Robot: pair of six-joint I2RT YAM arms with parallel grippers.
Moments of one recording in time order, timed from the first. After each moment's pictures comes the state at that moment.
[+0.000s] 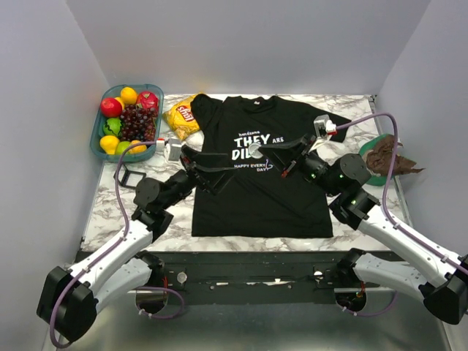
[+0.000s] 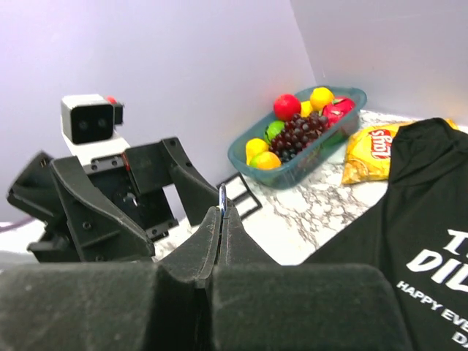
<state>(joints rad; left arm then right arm) -0.54 0.87 0.48 0.78 0.44 -0.70 0.72 0.96 0.82 0.39 -0.19 0.46</state>
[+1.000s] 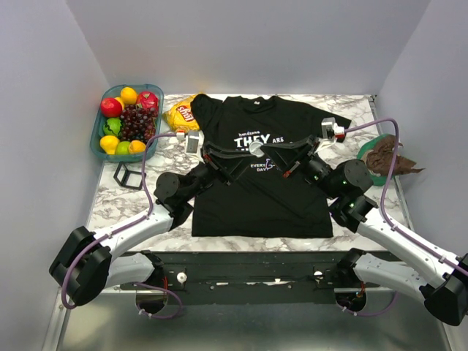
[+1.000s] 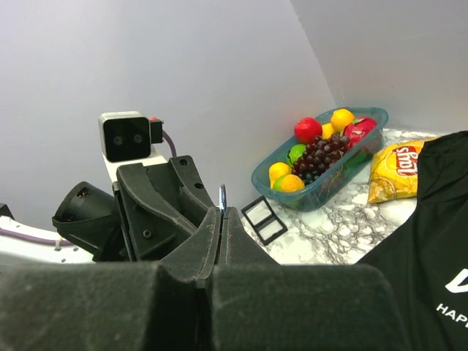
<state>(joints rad) -0.72 1.16 0.58 1.13 0.32 -0.79 0.72 0.95 0.74 0.55 -0.17 0.58</state>
